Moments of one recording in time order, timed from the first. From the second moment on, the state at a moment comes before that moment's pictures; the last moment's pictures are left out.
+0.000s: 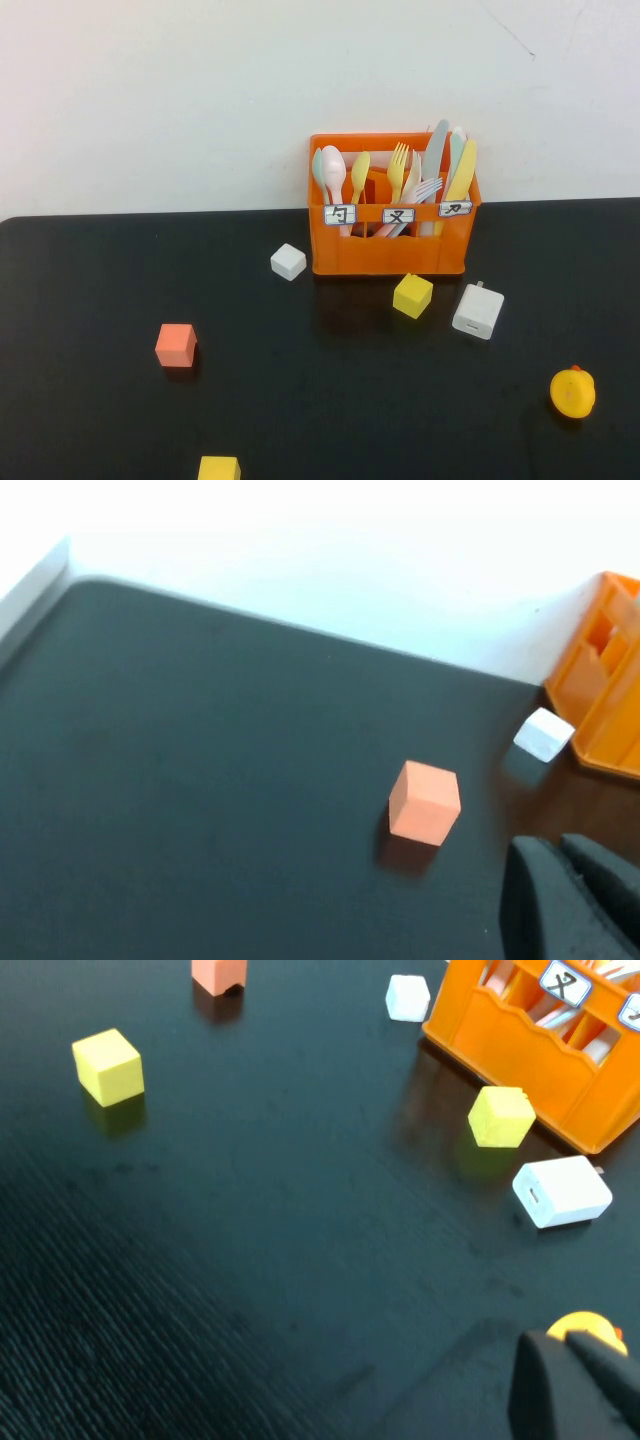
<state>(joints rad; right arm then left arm) 0.79 0.30 -0.34 -0.16 0.66 -0.05 -0.08 -0.01 0.01 0.03 0.28 -0.37</state>
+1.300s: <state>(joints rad) 0.79 0.30 -0.34 -0.16 0.68 -0.05 -0.10 -0.01 0.02 -0.04 0.35 -0.22</state>
